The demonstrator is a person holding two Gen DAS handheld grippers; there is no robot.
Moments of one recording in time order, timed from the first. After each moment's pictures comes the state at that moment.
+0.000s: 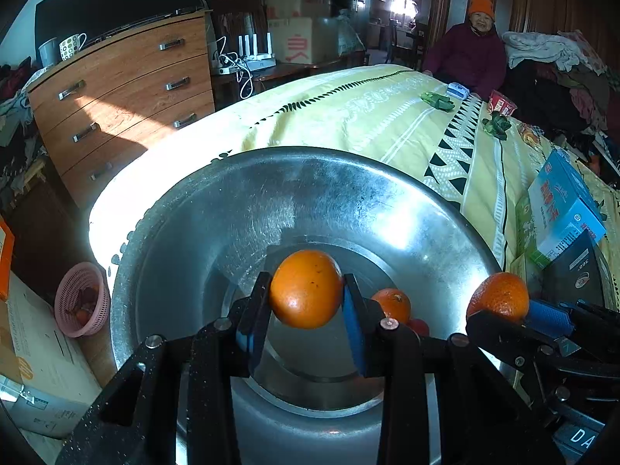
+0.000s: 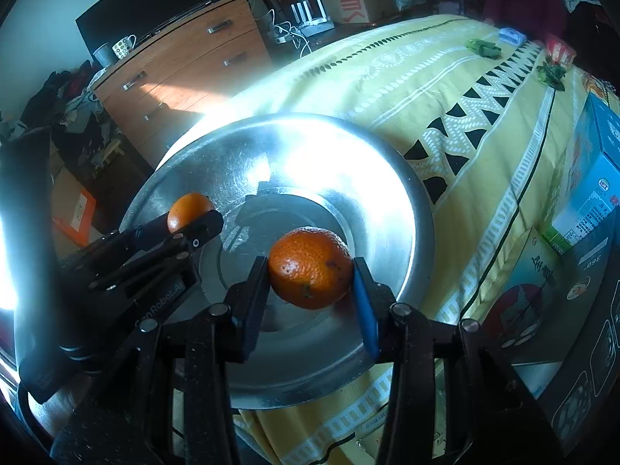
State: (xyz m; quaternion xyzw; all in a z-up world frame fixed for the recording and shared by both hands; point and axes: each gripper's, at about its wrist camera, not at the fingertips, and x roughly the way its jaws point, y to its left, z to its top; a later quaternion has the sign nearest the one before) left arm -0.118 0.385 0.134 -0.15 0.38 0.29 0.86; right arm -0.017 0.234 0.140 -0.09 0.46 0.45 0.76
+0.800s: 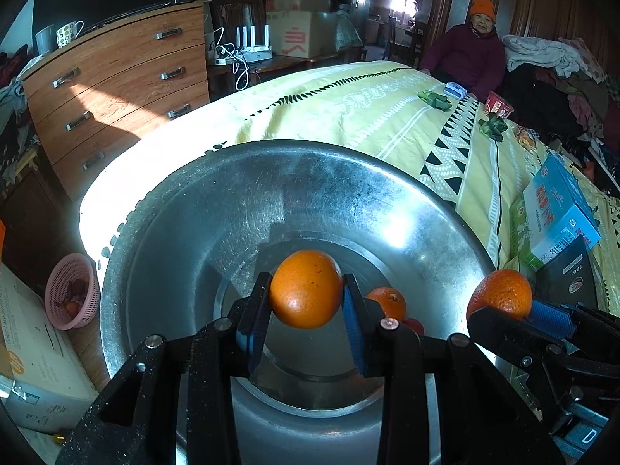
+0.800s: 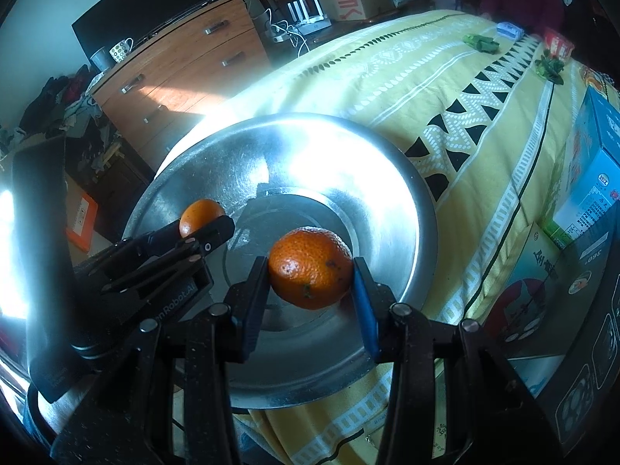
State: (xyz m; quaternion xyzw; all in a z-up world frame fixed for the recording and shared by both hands) left arm -0.121 0.391 0.132 -0.17 0.39 0.28 0.86; right arm -0.016 0.236 0.145 -0.08 0.47 0.45 0.76
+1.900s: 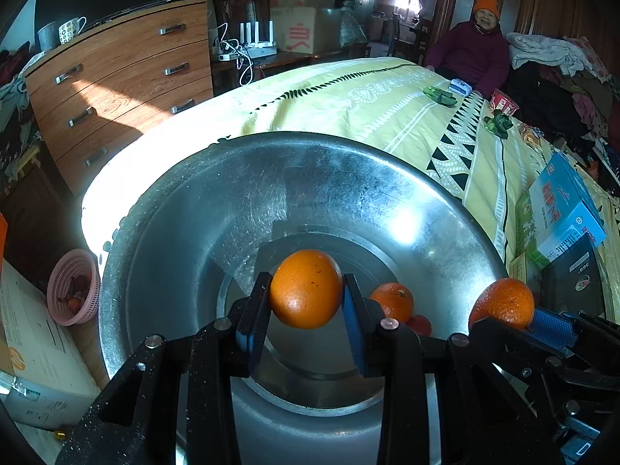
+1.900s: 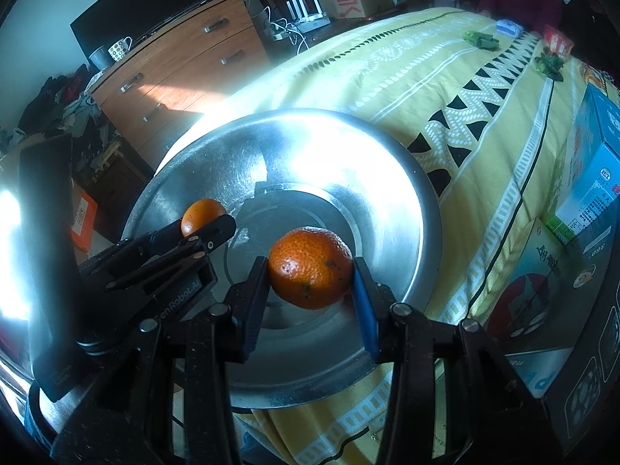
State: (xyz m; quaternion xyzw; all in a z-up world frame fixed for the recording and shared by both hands) left arm -0.121 0.392 0.126 -0.17 0.39 0.28 0.86; right arm -0.021 0.238 0.137 -0.08 0.47 0.44 0.76
